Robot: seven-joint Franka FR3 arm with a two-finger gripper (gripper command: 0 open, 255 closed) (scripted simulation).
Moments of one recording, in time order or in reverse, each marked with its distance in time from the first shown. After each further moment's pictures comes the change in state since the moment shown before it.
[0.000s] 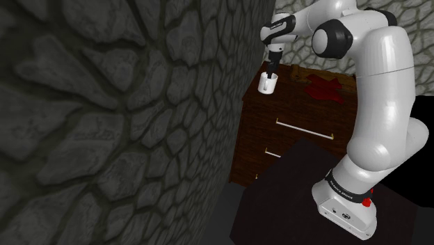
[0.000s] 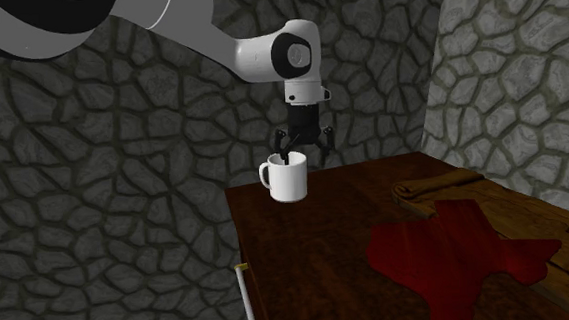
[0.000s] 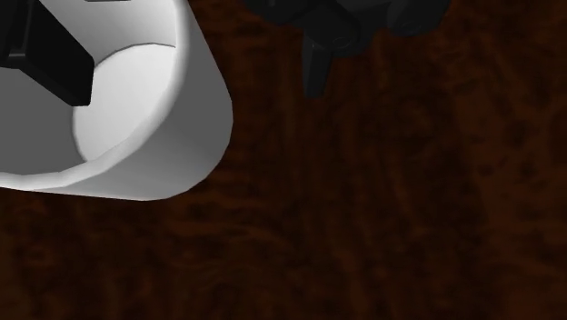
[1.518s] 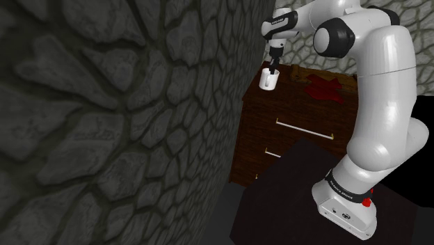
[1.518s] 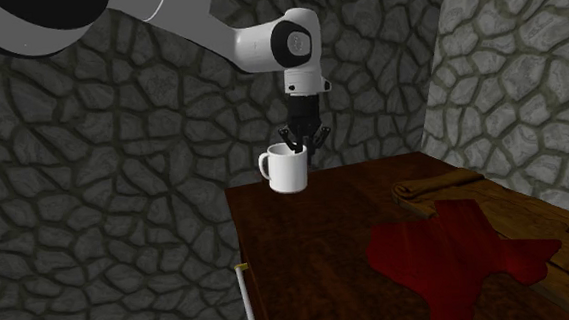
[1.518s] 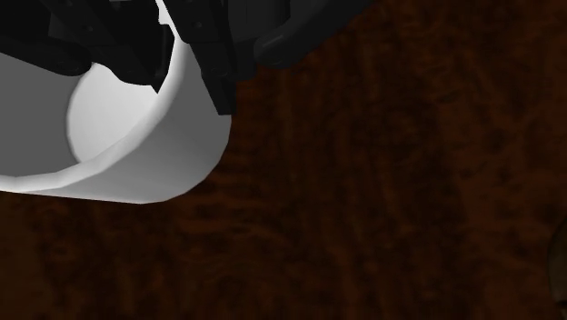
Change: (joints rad) arm -0.001 -0.016 -0.004 0.033 -0.005 -0.047 0.001
